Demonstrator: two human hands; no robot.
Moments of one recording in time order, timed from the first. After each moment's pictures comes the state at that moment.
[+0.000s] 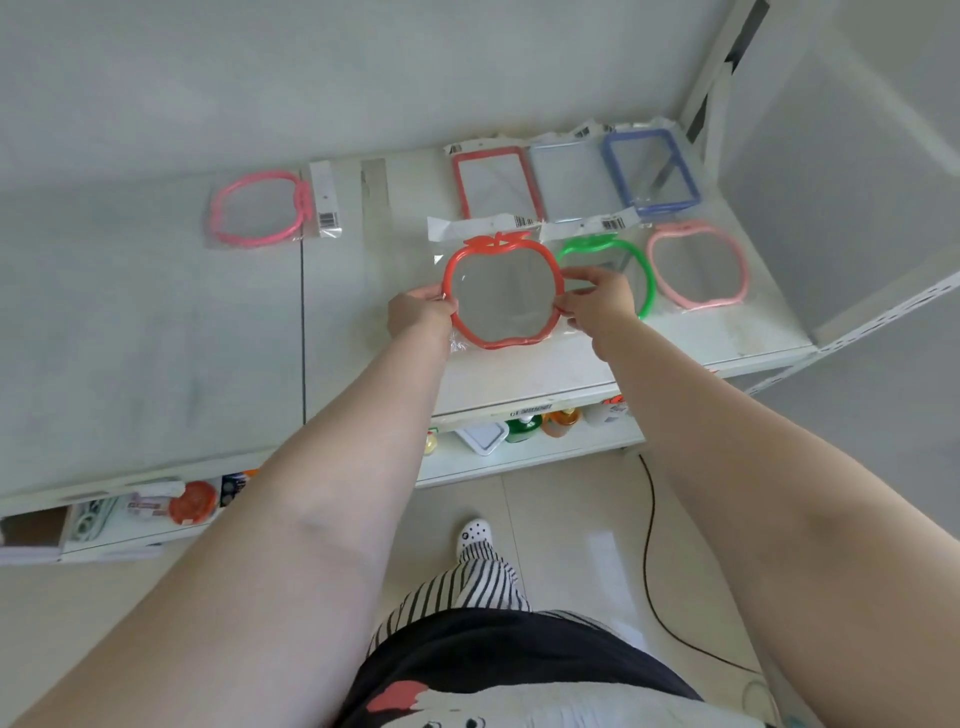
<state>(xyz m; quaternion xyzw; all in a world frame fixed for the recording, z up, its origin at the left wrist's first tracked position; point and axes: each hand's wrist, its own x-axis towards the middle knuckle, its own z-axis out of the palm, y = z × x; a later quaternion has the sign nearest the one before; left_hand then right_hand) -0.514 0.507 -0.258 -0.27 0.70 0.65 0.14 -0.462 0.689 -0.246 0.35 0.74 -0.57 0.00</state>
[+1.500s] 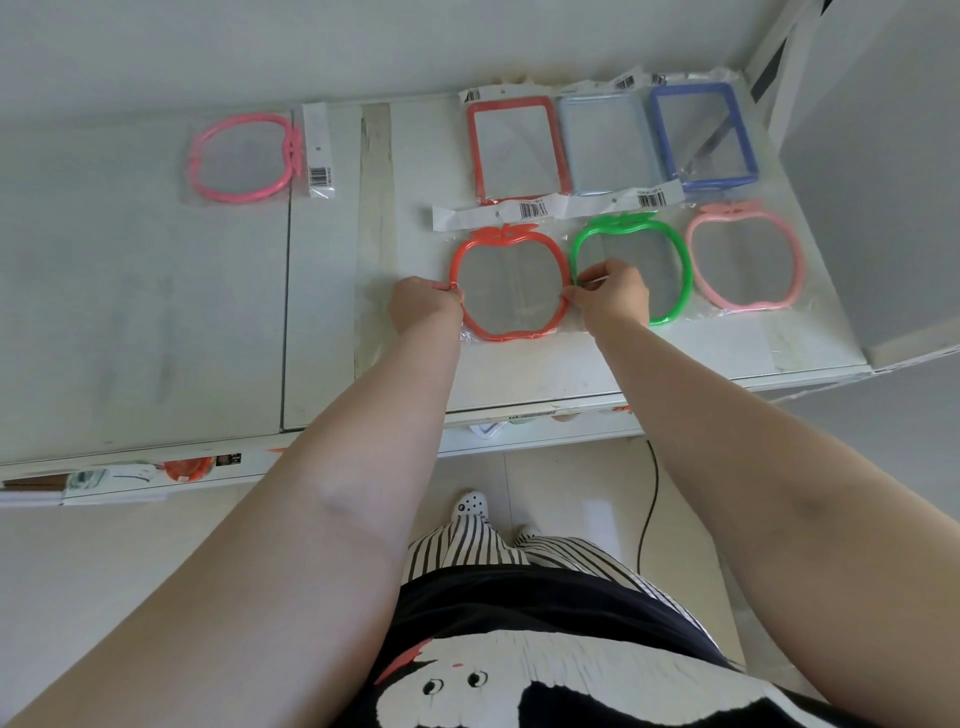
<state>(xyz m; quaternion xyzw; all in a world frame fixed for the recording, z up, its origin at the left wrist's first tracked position) -0.537 0.524 -0.289 -0.32 0.79 0.51 0.14 -0.496 0.706 -0.291 0.37 0.83 -0.42 0.02</state>
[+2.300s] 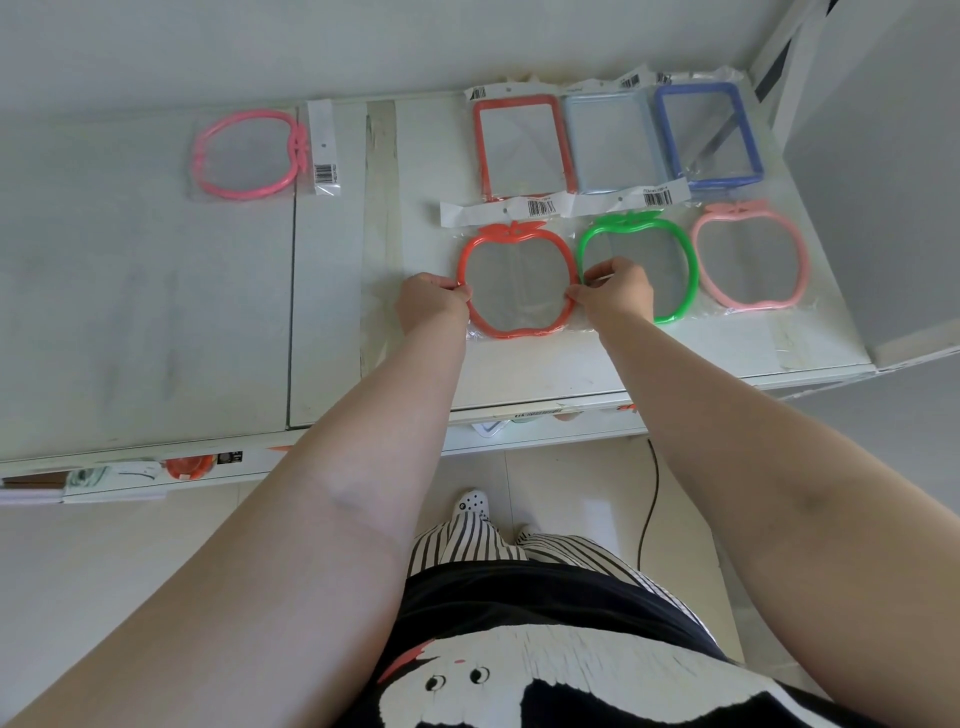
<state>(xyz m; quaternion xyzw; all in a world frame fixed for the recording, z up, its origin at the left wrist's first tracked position) -0.535 0.520 -0.292 -0.29 0.78 0.53 0.14 -0.496 0.700 -0.282 0.39 0.82 -0.43 0.03</state>
